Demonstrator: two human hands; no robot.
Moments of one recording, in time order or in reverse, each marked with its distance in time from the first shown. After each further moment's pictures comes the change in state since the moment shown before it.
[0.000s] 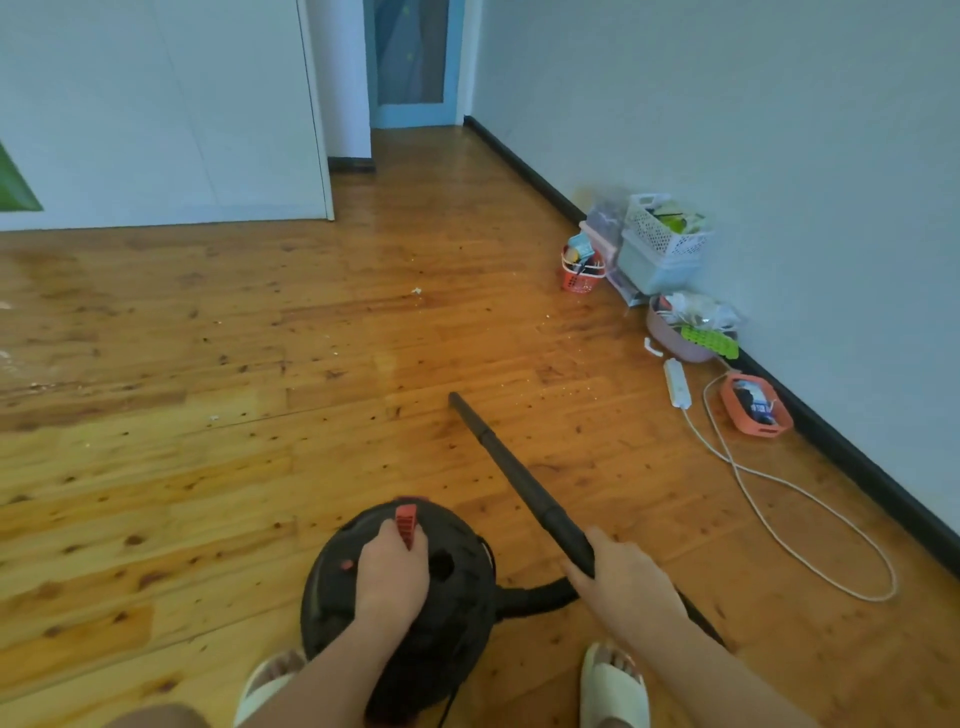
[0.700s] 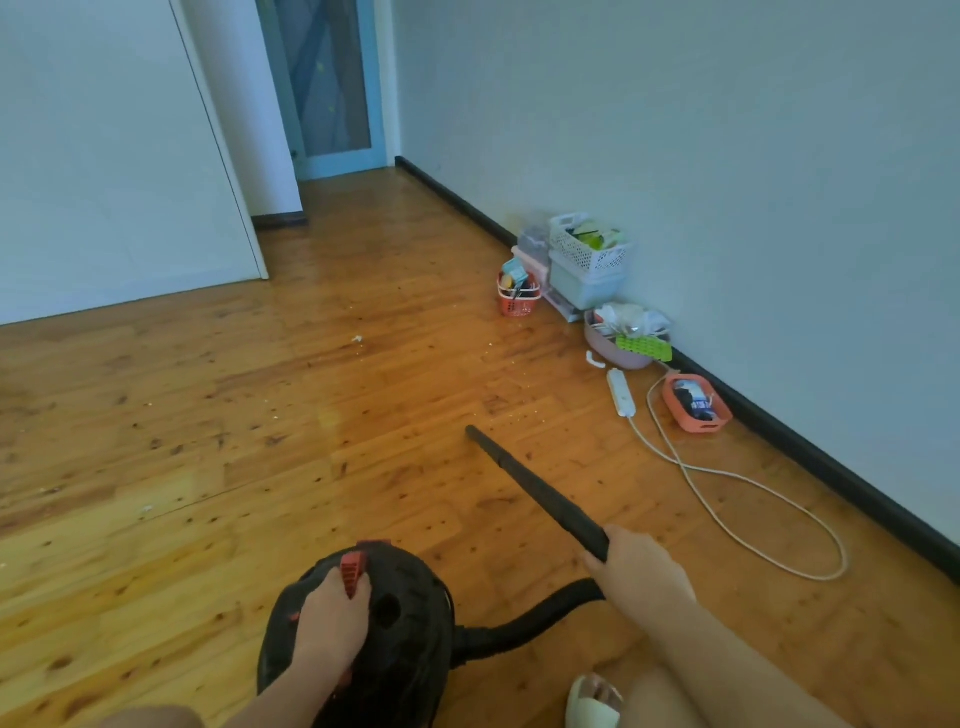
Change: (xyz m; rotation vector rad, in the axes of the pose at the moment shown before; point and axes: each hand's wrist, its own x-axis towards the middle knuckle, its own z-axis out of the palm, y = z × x) left_hand 0.016 0.044 0.016 0.223 -0.066 0.097; right_hand 0.018 0.099 -0.061 0.136 0.125 0.205
